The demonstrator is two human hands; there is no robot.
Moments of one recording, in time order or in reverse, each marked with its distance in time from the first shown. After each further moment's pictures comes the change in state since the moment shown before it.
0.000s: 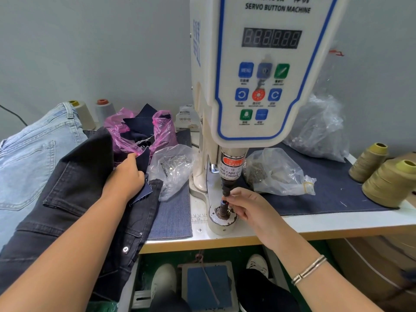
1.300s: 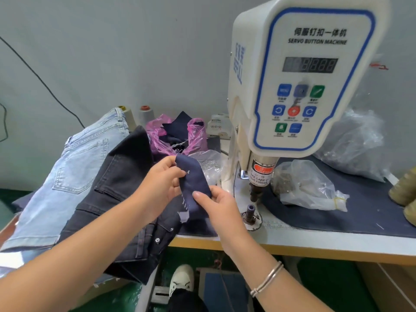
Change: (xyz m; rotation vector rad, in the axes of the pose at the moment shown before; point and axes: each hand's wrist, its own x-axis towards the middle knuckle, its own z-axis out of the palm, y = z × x) left_hand -0.097 0.075 -0.101 -1.363 -0.275 -0.210; right_hand 0.004 -0.008 0.114 0.055 -0.032 -0.182
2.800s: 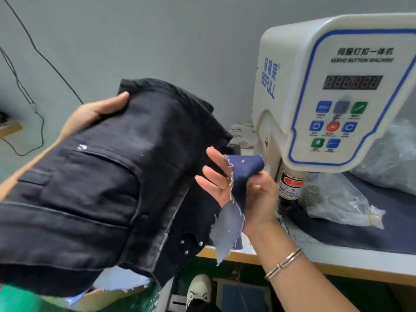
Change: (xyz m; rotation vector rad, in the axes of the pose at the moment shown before) left_hand -0.024 0.150 -0.088 -0.287 -0.396 -0.173; right_hand 0.021 -0.052 0.014 0.932 -0.696 -0.170
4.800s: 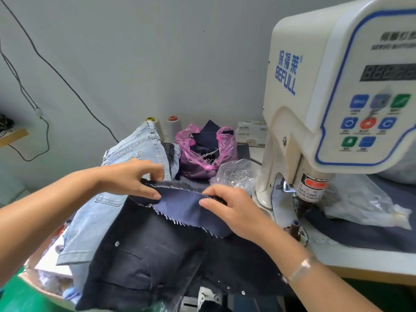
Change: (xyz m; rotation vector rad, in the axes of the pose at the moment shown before) left_hand 0.033 -0.038 -0.098 1.793 -0.059 -0.077; right_hand 0.005 0.027 -0.015 -1.513 0.134 0.159
